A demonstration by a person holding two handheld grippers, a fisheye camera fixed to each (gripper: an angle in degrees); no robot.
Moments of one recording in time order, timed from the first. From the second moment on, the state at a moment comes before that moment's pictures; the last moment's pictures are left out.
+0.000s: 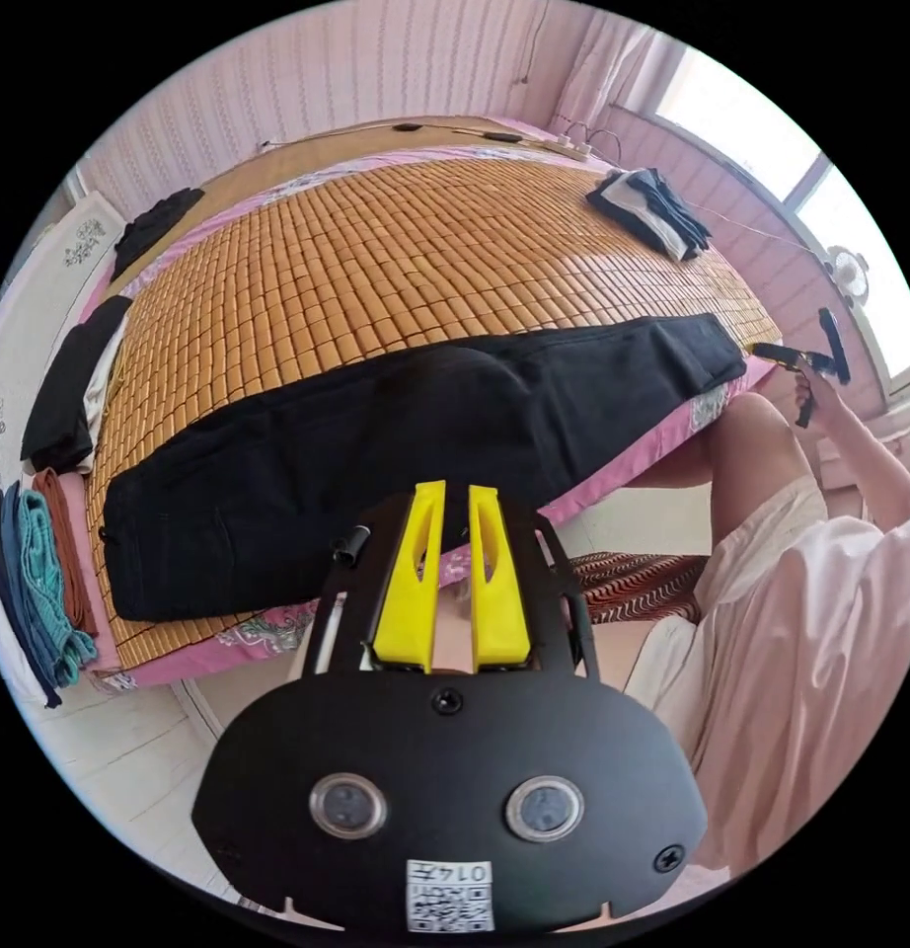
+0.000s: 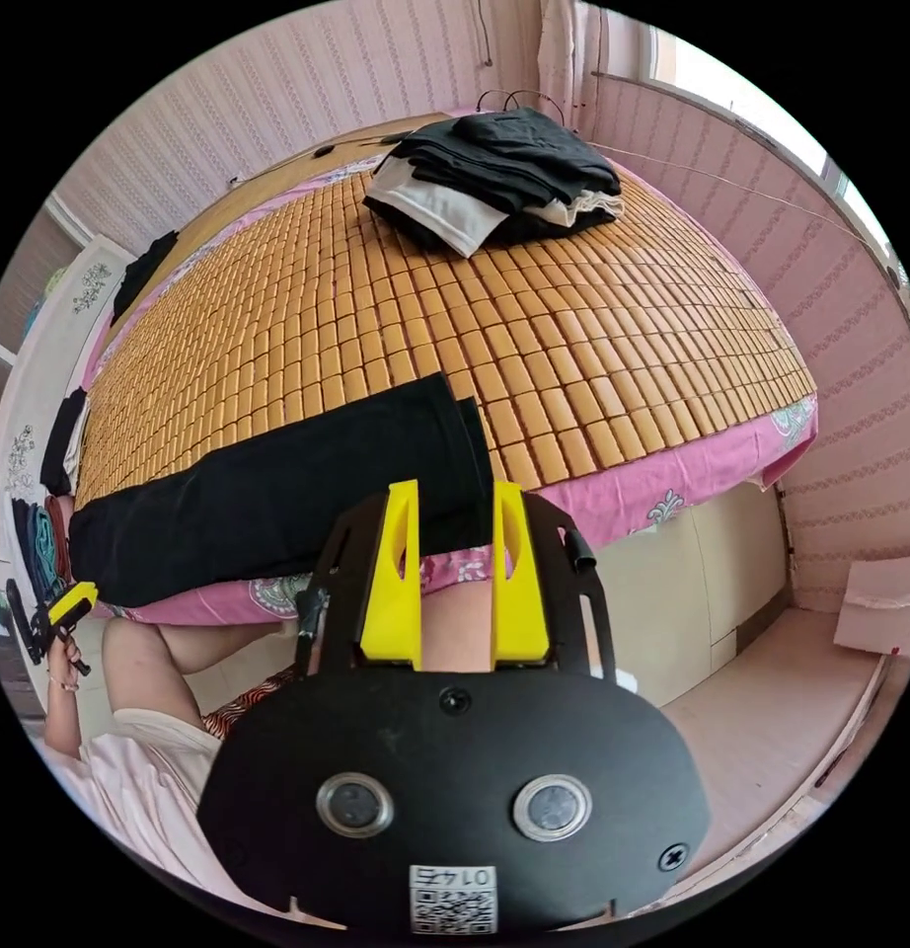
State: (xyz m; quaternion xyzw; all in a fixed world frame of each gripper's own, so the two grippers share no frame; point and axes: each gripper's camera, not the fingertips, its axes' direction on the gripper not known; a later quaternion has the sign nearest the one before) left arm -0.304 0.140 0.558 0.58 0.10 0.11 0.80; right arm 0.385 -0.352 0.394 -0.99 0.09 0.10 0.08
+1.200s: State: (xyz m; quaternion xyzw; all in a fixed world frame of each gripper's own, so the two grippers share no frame) left arm -0.192 0.042 0.429 0.49 0.01 0.20 0.85; right arm 0.343 -0.358 0.380 -1.00 0.03 0.01 0.06
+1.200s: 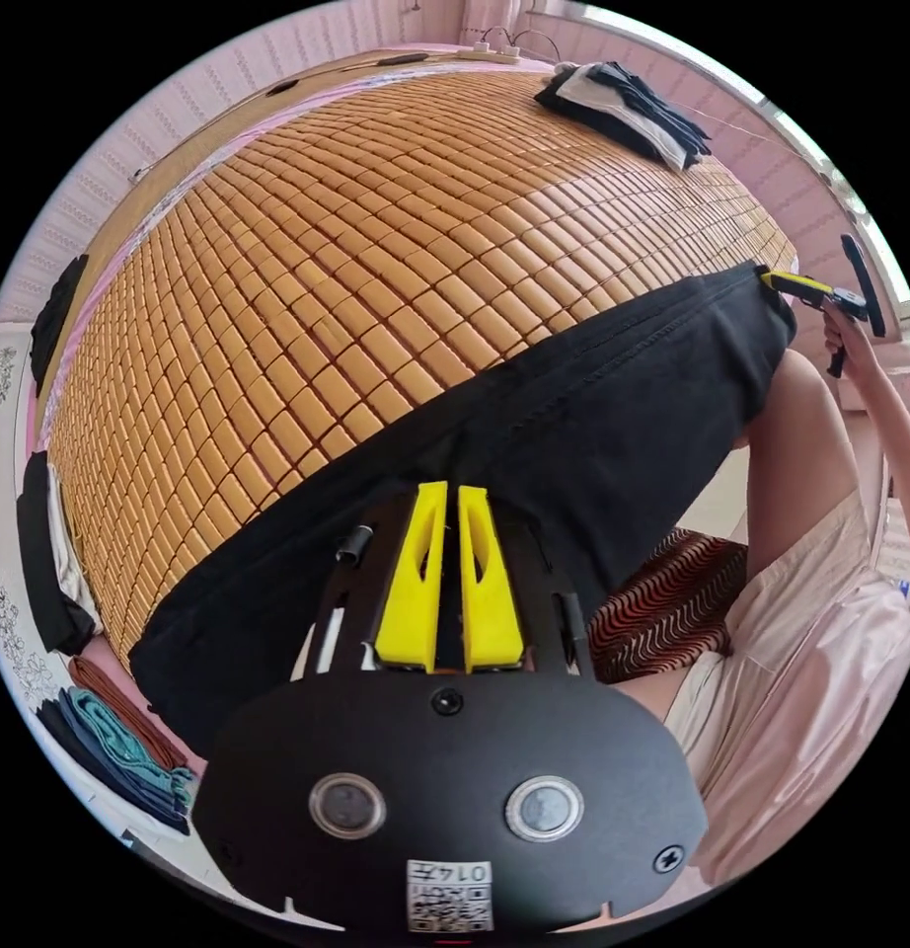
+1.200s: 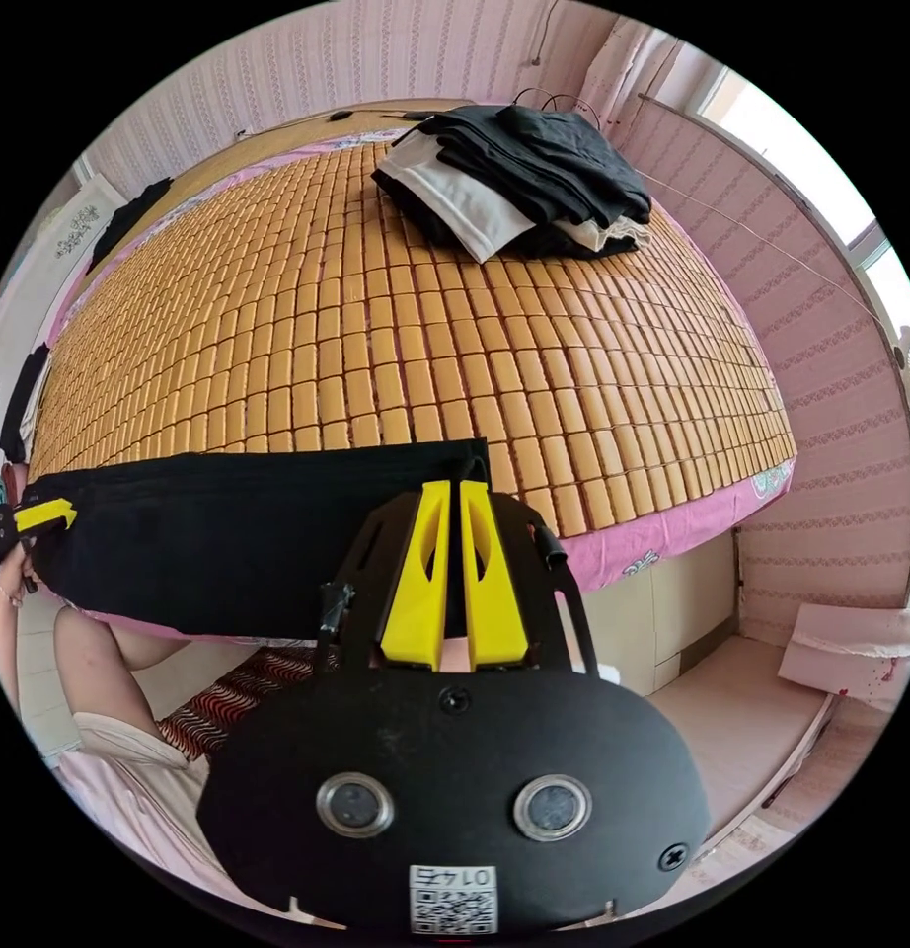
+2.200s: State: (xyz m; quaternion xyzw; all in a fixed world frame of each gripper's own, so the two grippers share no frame) left arm -0.311 0.111 0.505 0.58 0.13 0.12 0.80; right arm 0.350 -0.423 0.423 -0.98 0.19 0.05 0.06
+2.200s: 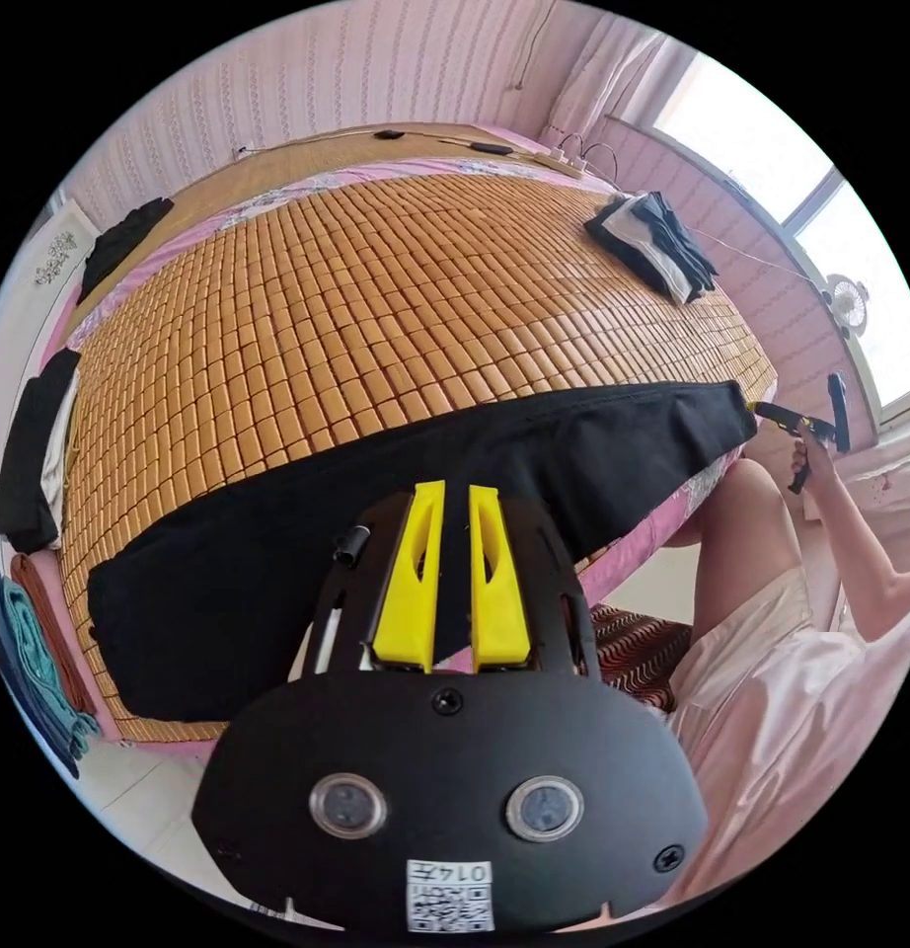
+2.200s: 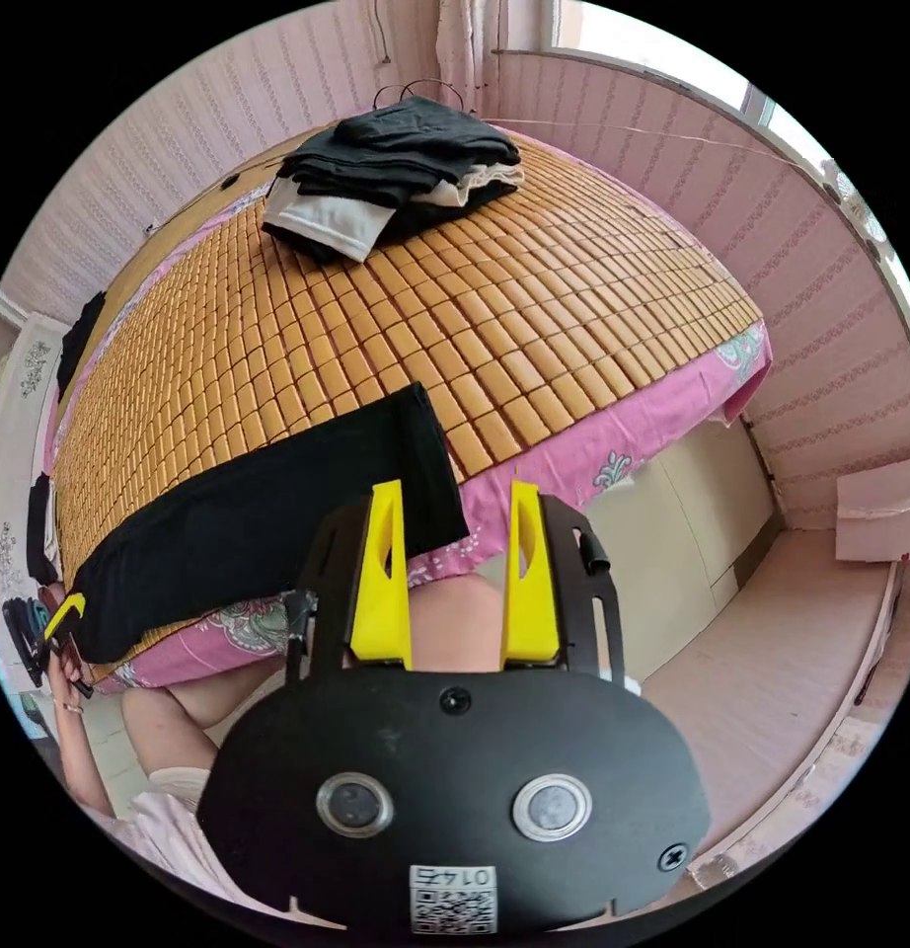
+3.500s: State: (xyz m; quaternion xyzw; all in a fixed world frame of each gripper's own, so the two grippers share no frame) left arm -0.638 0.096 0.712 0.51 0.27 -0.15 0.81; right arm -0.213 -0.250 0.552 -0.87 -0.48 0.03 0.05
